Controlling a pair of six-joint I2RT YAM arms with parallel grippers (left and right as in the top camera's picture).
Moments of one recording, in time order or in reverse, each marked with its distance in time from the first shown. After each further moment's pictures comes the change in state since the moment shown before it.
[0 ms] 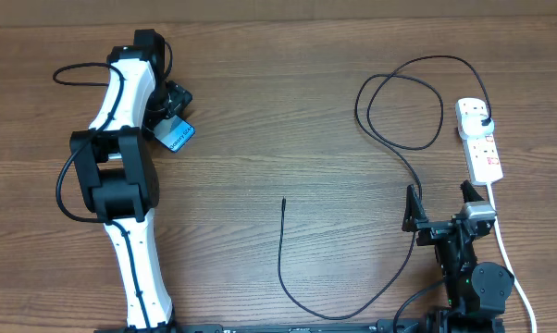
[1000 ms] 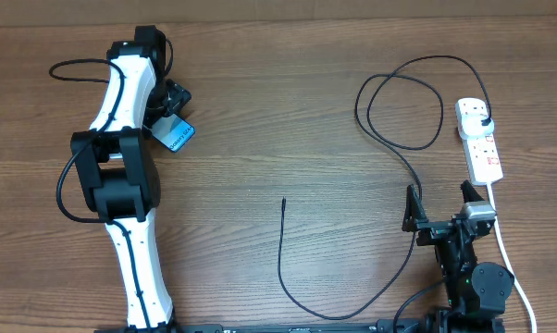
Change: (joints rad) left arm -0.010 0.000 0.046 -0.064 -0.045 -0.006; right arm 0.000 0.000 0.000 0.000 0.000 0.000
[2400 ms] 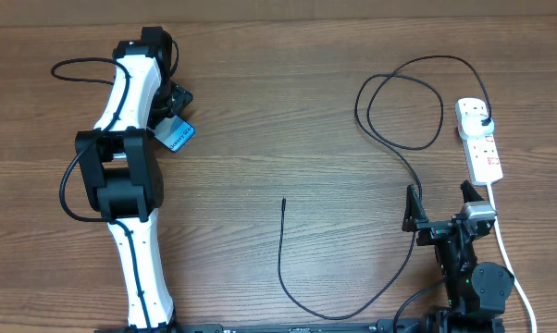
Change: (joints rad) left arm -0.020 0.000 0.000 -0.024 -0.050 -0.054; right arm 0.000 0.000 0.000 0.000 0.000 0.000
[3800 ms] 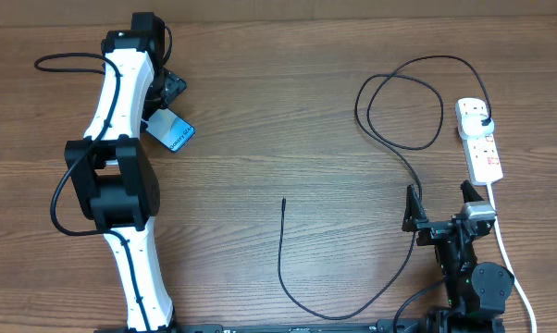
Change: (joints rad) left arm 0.000 -0.095 0.007 -0.020 -0.021 -0.016; right arm 0.000 0.000 0.000 0.000 0.000 0.000
